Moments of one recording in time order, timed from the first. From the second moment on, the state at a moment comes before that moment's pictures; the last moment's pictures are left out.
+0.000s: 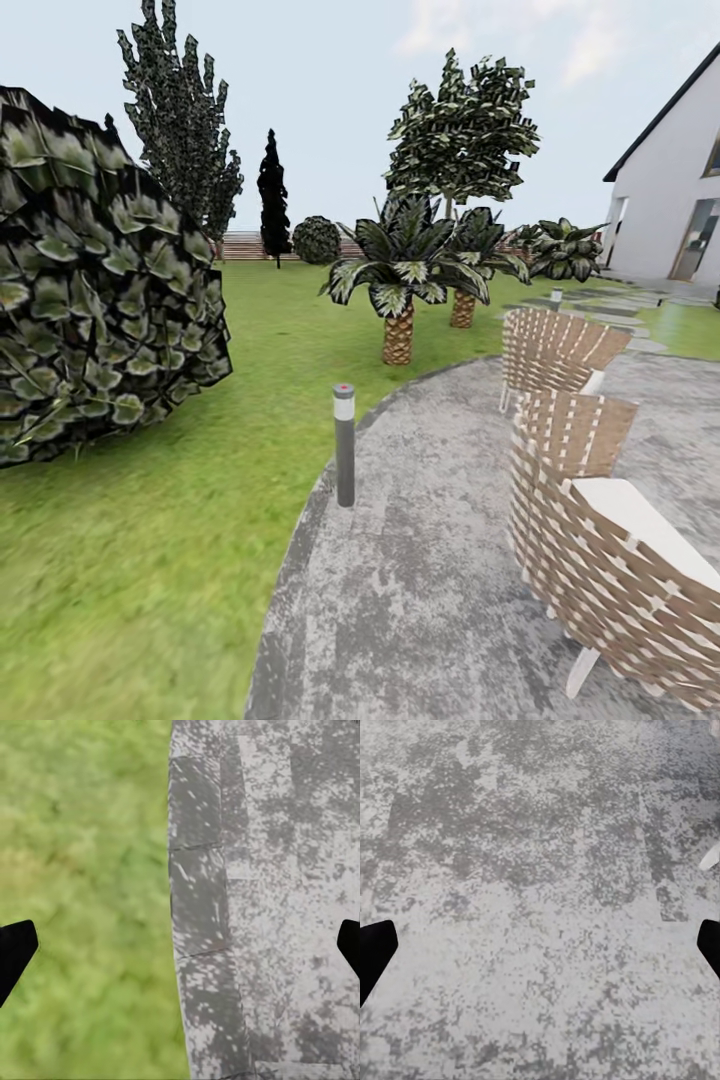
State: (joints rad) left arm -0.23 0.06 0.02 -0.20 0.00 -0.27 0.00; right arm -0.02 -0.04 0.00 -0.50 0.00 -0.32 0.00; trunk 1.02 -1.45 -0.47
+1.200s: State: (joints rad) left arm -0.23 0.06 0.02 -0.20 0.00 -0.27 0.00; right arm -0.02 -0.04 0.00 -0.50 0.00 -0.32 0.00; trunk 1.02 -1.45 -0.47
